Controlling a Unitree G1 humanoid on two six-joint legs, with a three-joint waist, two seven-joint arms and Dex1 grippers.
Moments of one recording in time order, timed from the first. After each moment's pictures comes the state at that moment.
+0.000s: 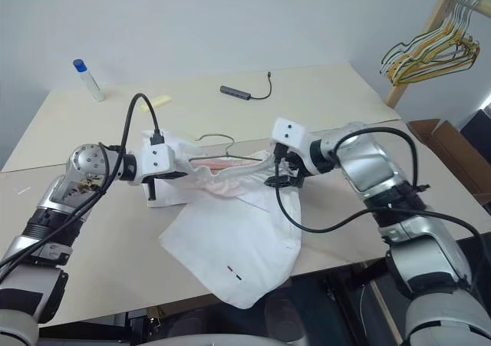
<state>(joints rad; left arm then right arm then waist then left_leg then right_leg) -0.63 0.72 -0.24 0.33 0.09 -0.08 -1.10 -0.88 -0.65 0.47 0.16 0.11 0.65 1.10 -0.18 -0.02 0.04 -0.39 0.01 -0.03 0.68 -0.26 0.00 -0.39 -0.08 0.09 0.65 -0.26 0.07</state>
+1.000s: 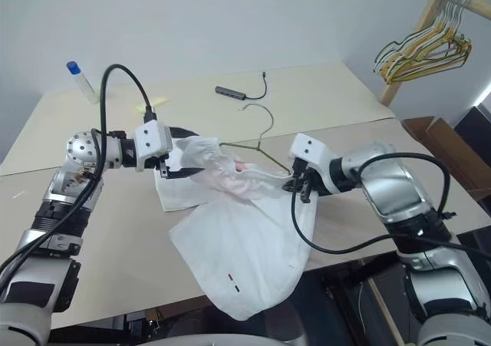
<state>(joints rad) -0.71 0.64 -0.11 0.40 -0.07 -0.13 -1.09 -0.57 -0.78 0.23 -0.19 0.19 0.93 1.11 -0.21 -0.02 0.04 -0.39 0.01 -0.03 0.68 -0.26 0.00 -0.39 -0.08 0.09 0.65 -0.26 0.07</state>
